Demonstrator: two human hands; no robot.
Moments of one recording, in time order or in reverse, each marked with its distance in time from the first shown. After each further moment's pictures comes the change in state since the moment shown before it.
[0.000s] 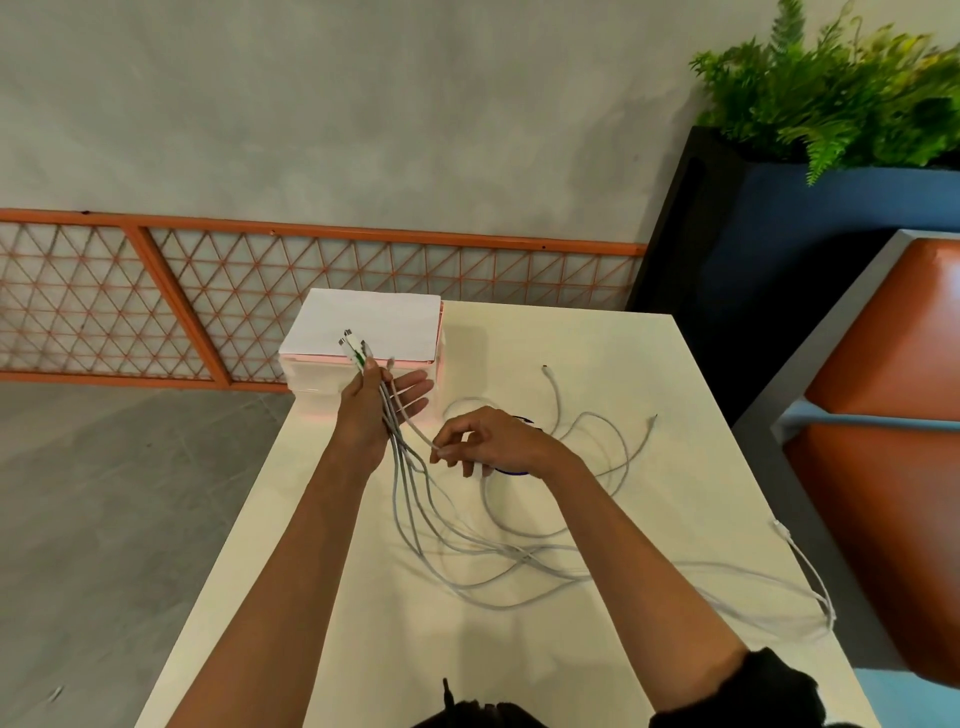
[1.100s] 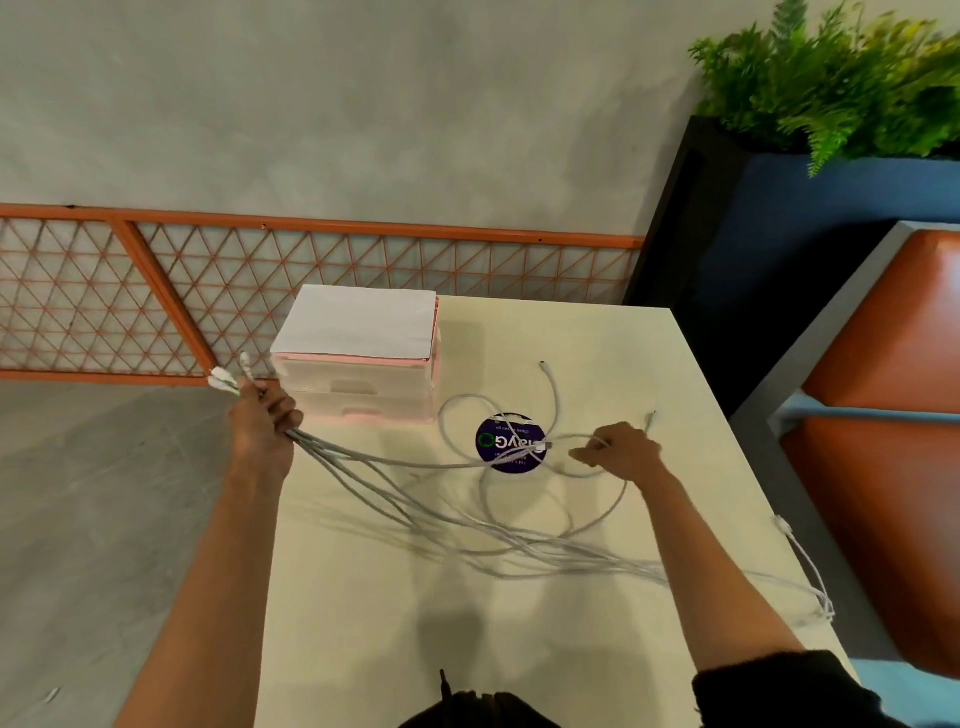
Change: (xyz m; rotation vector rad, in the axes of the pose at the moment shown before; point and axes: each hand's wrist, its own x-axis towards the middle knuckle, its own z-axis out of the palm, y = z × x) left_hand 0.030 0.034 -0.087 -0.173 0.266 0.053; right_hand -0.048 0.129 -0.067 -0.353 0.438 0.604
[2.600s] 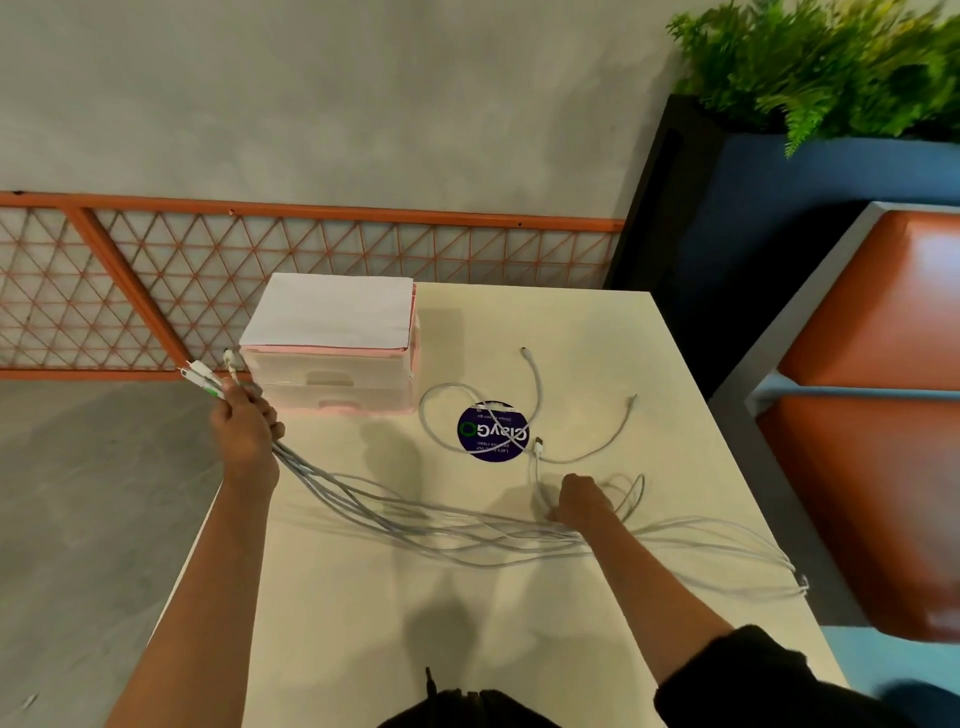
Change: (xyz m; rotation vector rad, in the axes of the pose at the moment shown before) left_hand -0.009 -0.026 0.004 0.322 0.172 0.207; right_hand -0.024 0.006 0.078 -0.213 -0.158 0.181
